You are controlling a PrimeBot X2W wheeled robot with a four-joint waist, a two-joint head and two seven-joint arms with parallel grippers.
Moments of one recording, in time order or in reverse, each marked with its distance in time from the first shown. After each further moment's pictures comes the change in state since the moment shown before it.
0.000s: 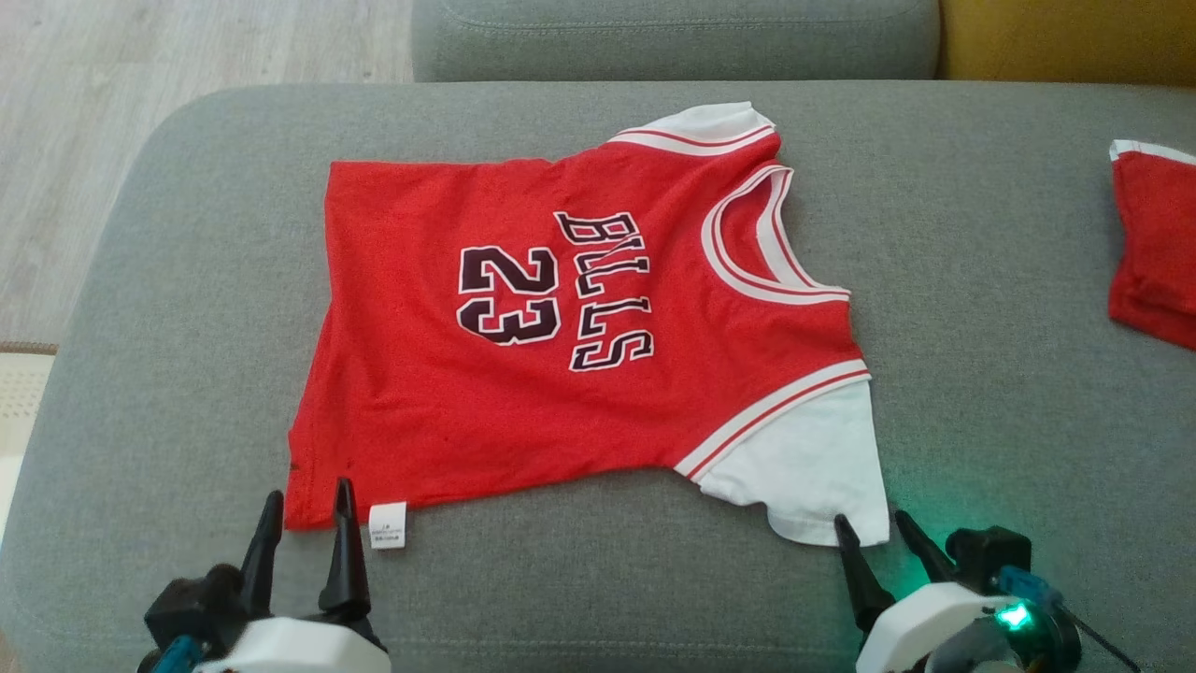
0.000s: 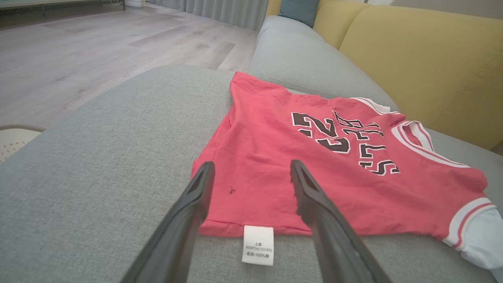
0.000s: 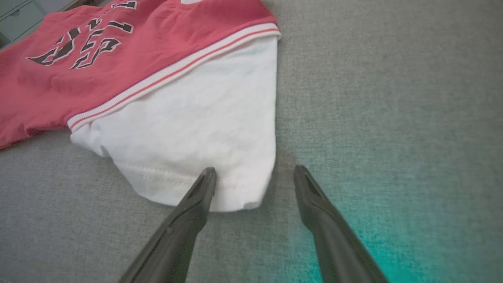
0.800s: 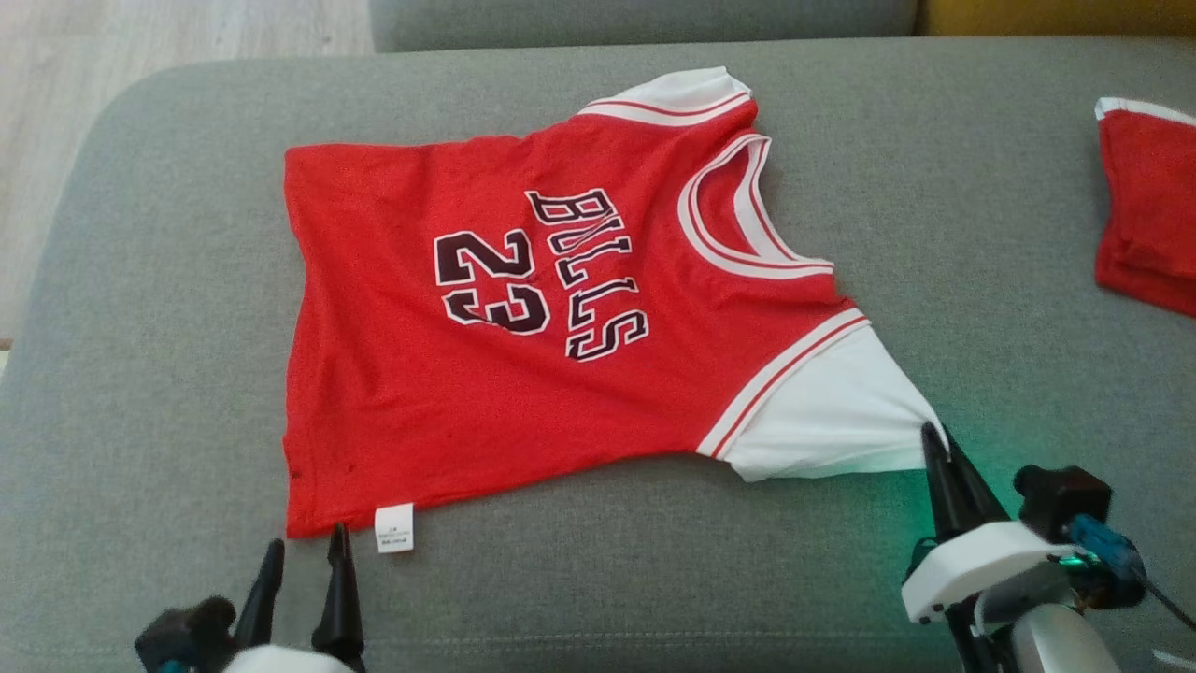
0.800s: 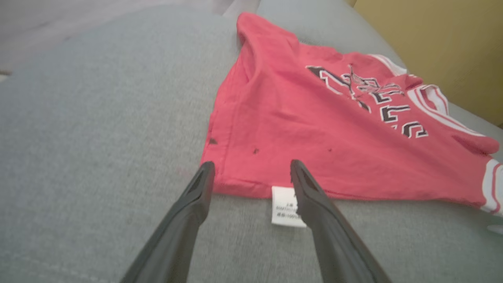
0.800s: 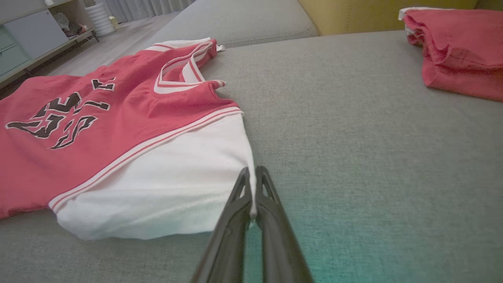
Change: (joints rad) left arm 0.039 0.007 0.018 0.003 -0.061 -0.008 0.053; right arm -0.029 0.001 -0.117 -0.158 -0.057 0.000 -0.016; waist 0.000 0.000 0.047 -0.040
